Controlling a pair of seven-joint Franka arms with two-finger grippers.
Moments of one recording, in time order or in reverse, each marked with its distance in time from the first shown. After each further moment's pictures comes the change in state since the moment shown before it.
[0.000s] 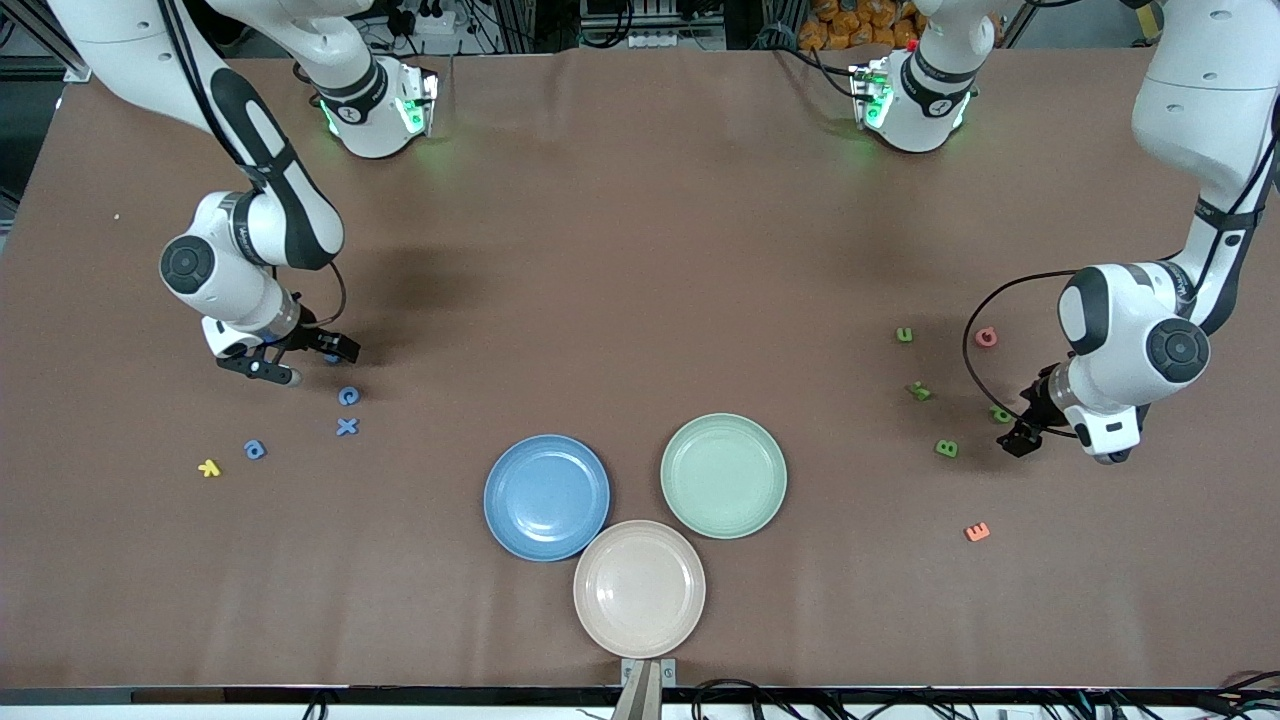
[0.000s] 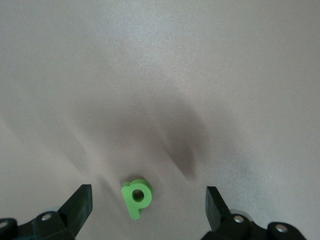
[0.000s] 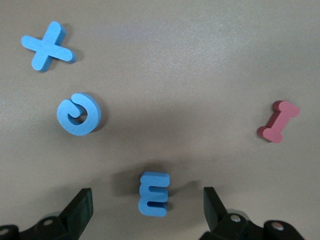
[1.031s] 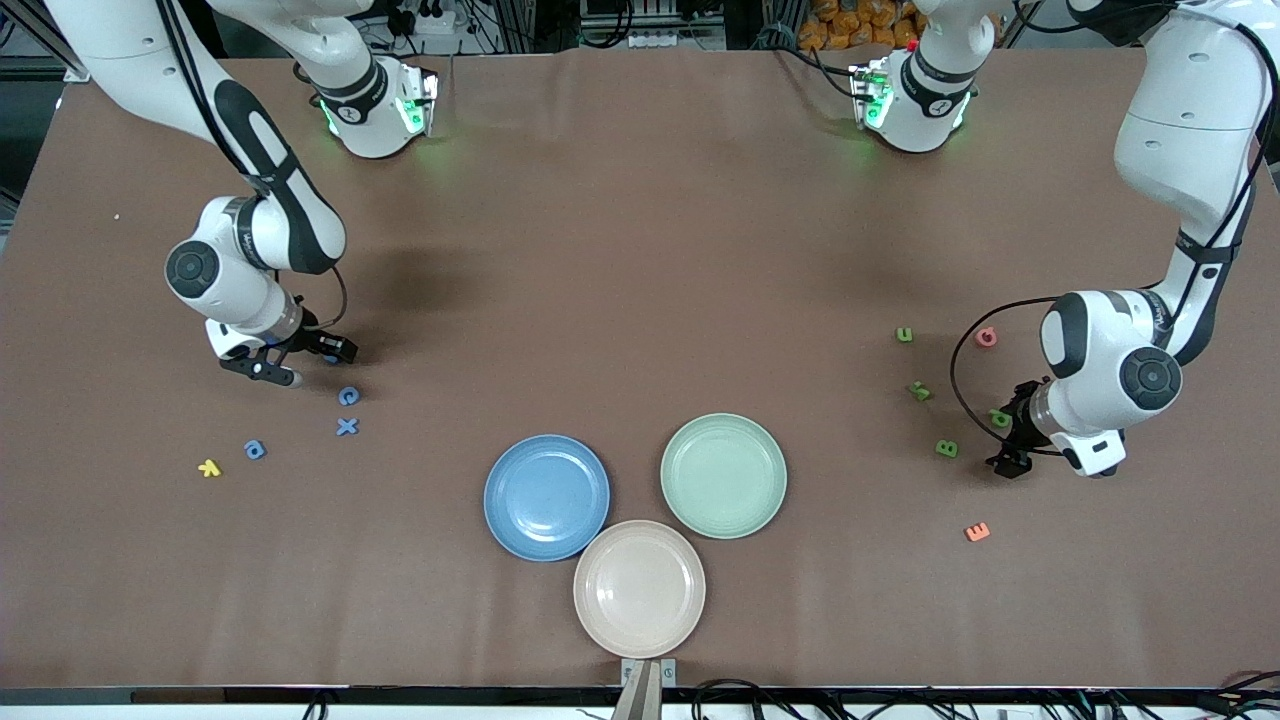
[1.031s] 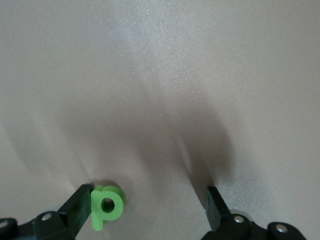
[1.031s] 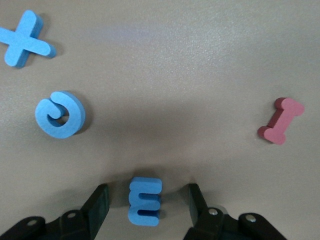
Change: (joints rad) left arm -0.027 0.100 -0.004 0.098 0.024 -0.001 -0.212; right arm -0.007 0.036 -0.003 0.001 0.000 0.029 0.000
